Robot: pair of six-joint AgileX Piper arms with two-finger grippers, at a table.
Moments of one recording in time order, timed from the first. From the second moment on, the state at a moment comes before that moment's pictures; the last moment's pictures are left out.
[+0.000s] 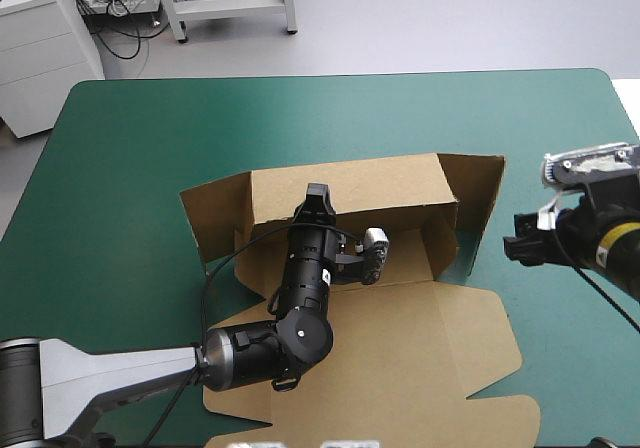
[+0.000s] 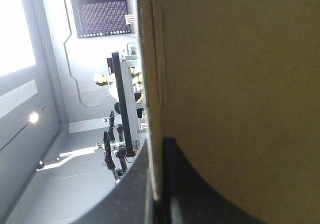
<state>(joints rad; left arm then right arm) -1.21 1.60 -1.00 1.68 1.05 -0.47 0.54 0.93 -1.29 -0.42 1.21 0.31</state>
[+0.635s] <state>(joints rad) -1.21 1.60 -1.00 1.68 1.06 -0.50 0.08 1.45 -1.70 0.13 1.19 -0.07</state>
